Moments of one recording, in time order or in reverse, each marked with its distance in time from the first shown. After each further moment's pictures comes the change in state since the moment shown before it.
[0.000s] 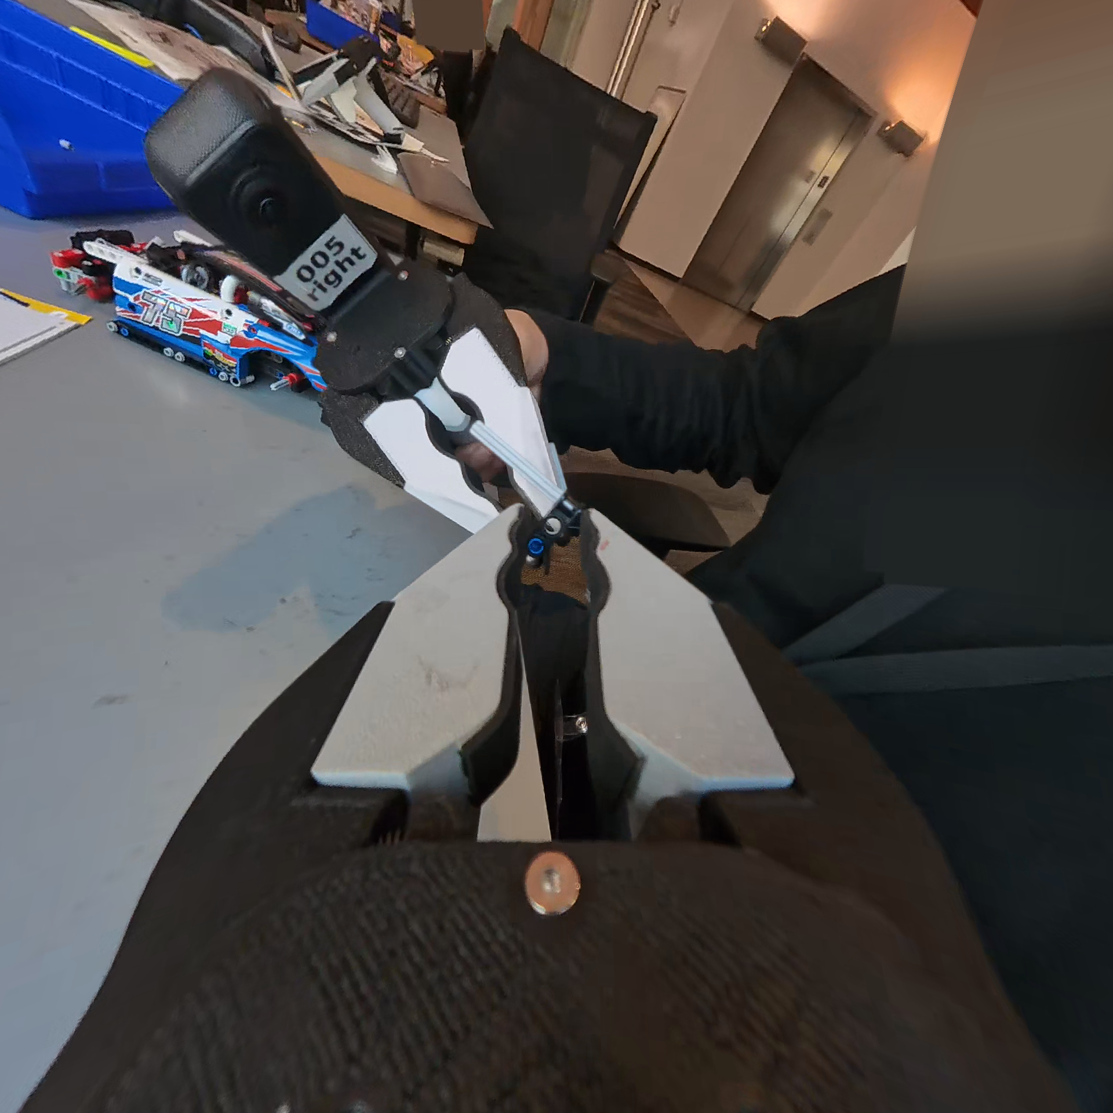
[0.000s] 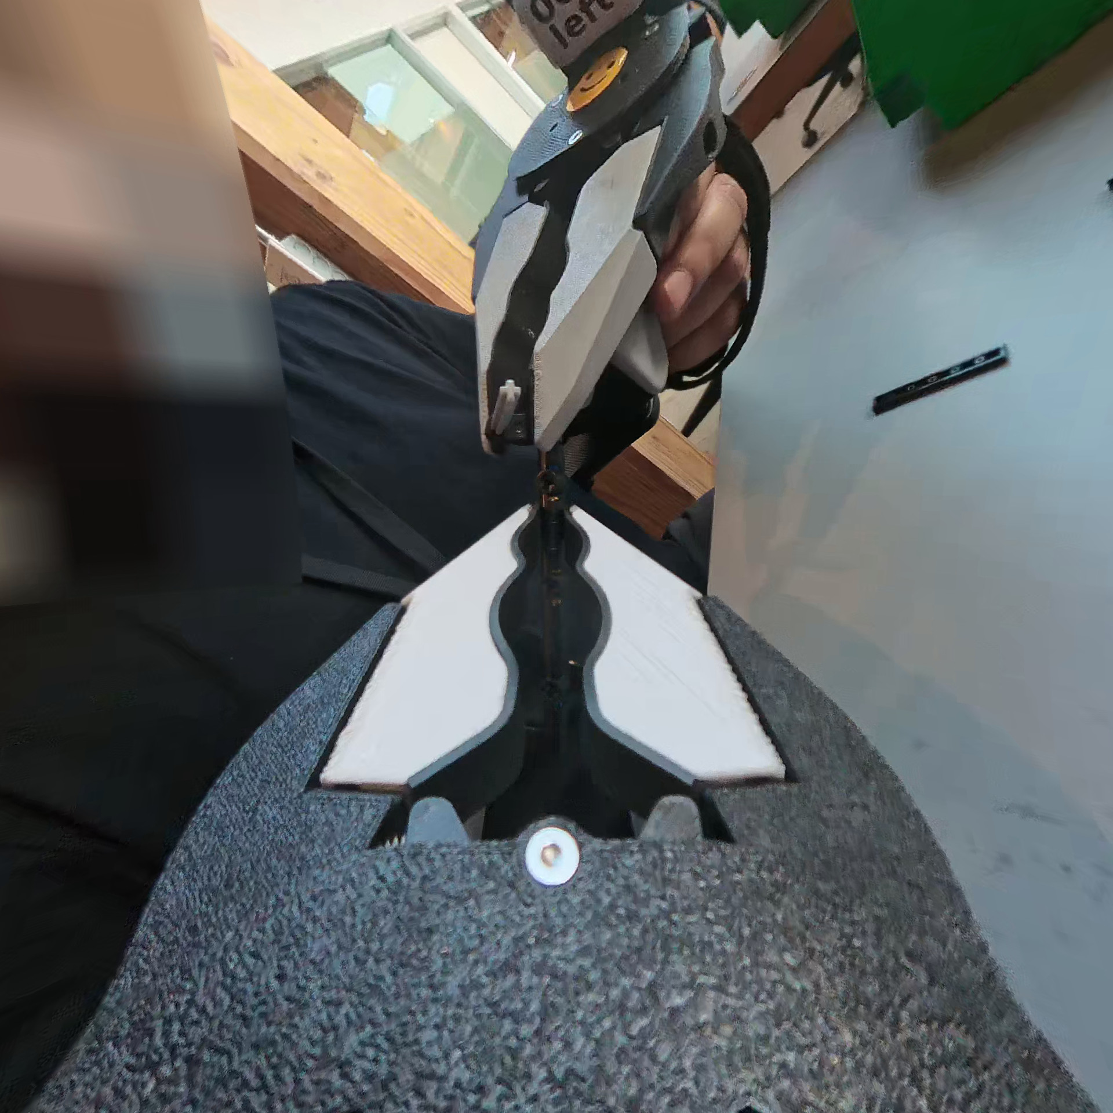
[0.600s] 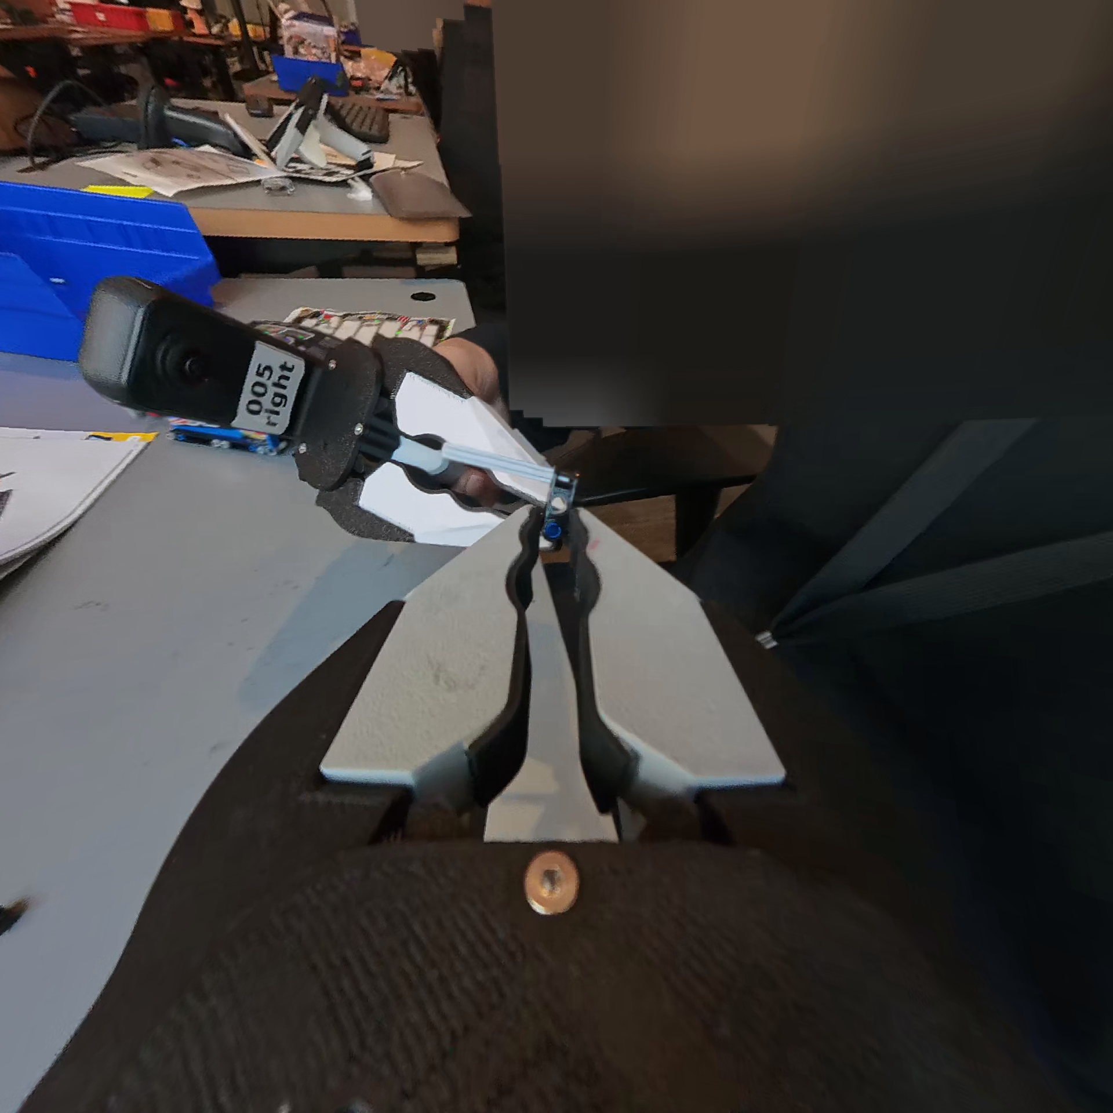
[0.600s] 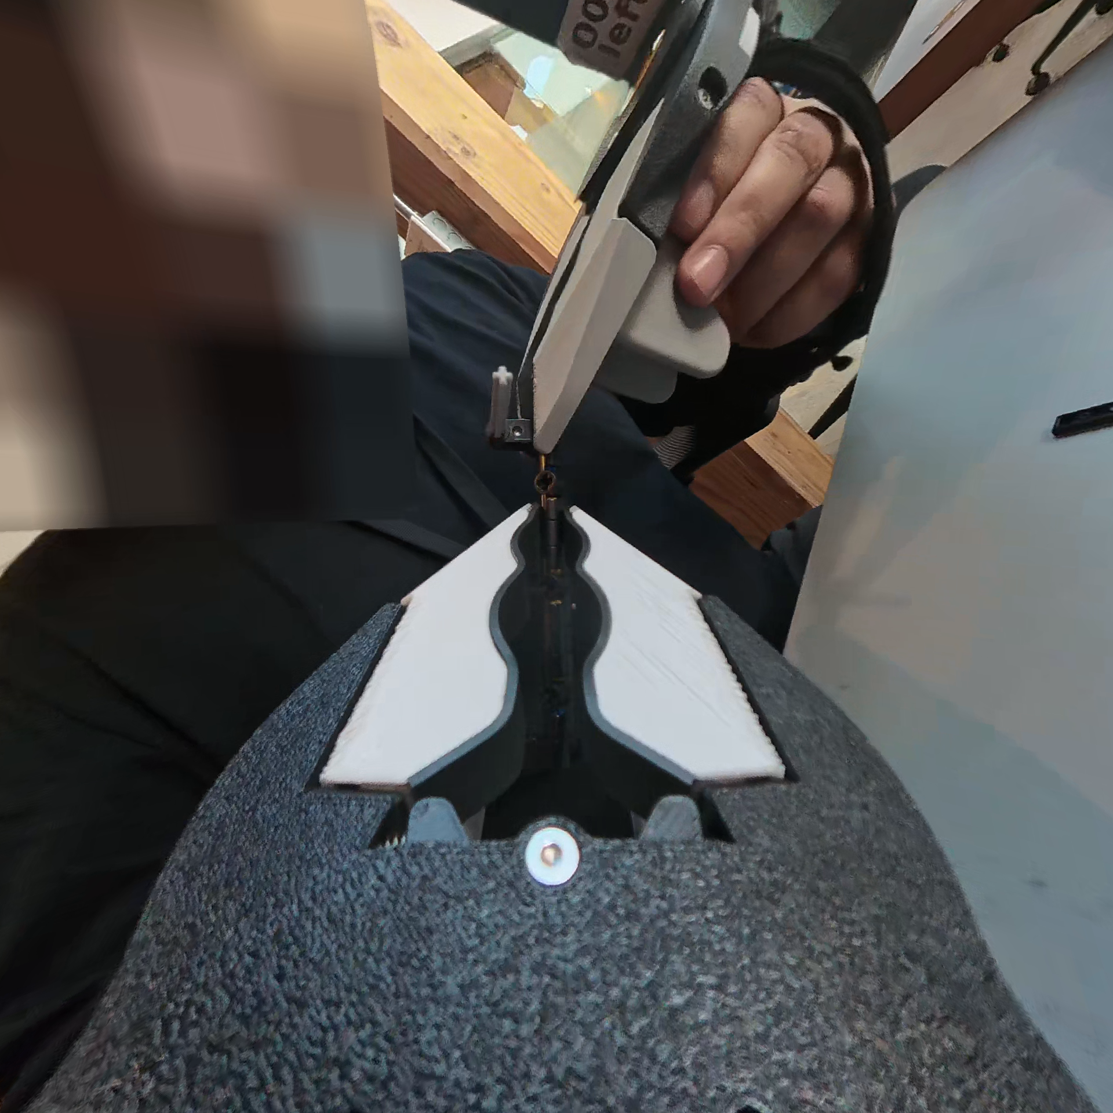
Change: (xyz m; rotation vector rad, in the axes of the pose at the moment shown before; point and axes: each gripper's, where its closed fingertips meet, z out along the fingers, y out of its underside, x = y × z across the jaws) left arm 0.021 0.005 -0.002 -0.069 -0.040 0.318; right arm -0.019 0.005 0.010 -0.028 -0.245 0.005
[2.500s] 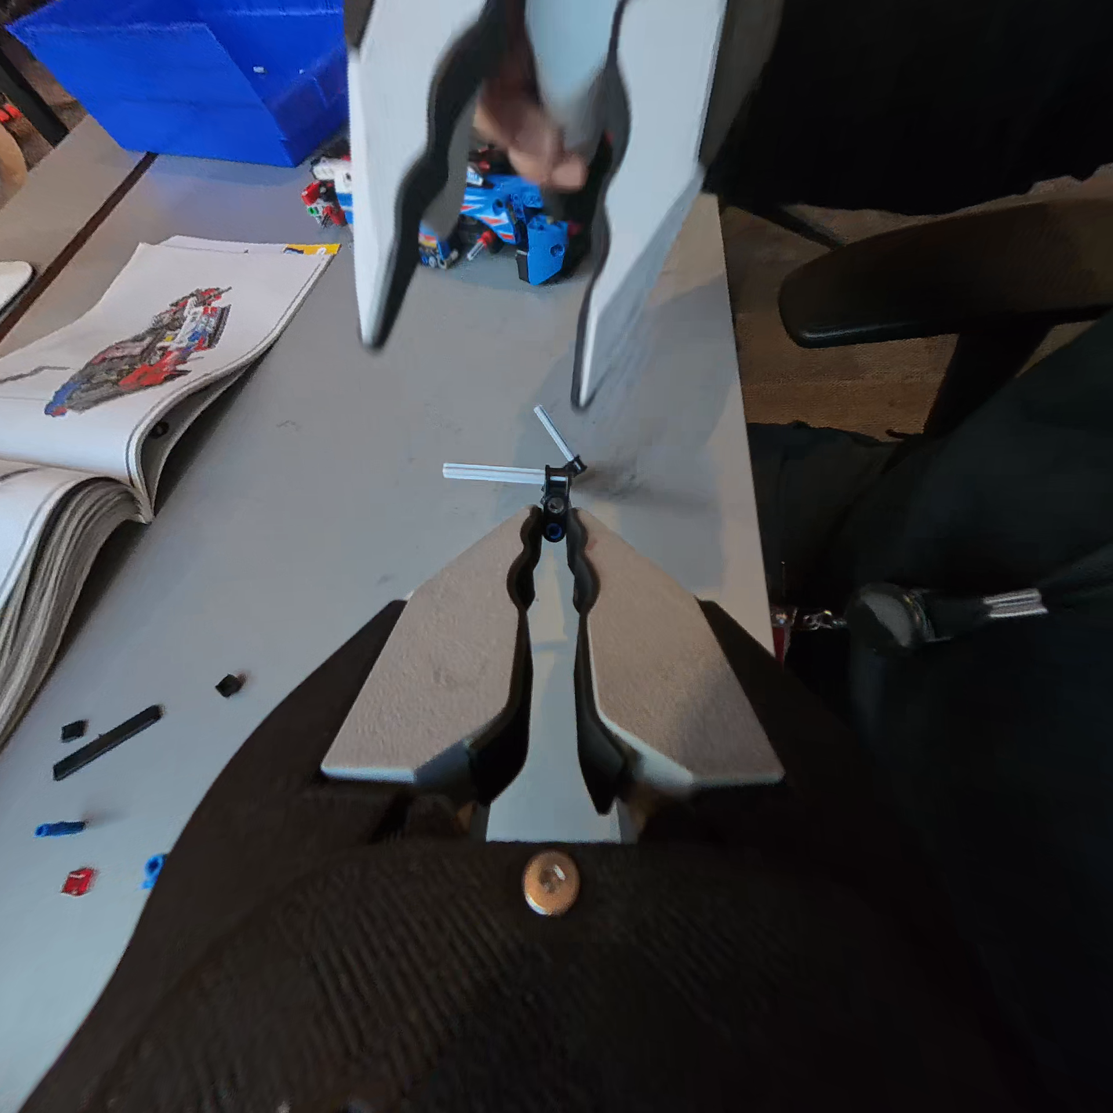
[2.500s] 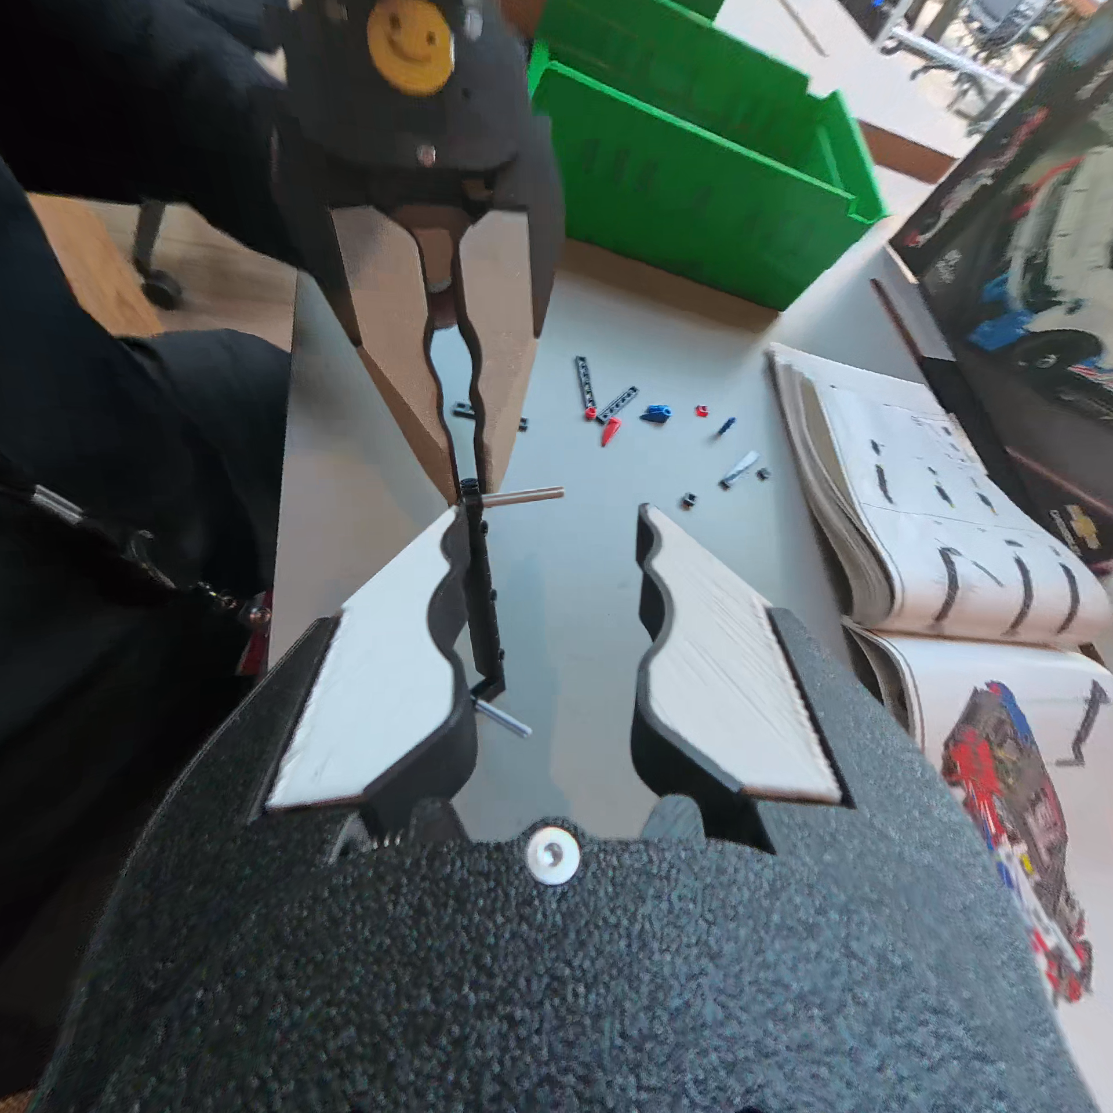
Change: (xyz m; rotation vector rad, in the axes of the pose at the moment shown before) left arm -0.065 0.067 0.007 -0.300 -0.355 0.074; right arm 0.047 -0.042 -0.070 -0.315 1.119 -0.884
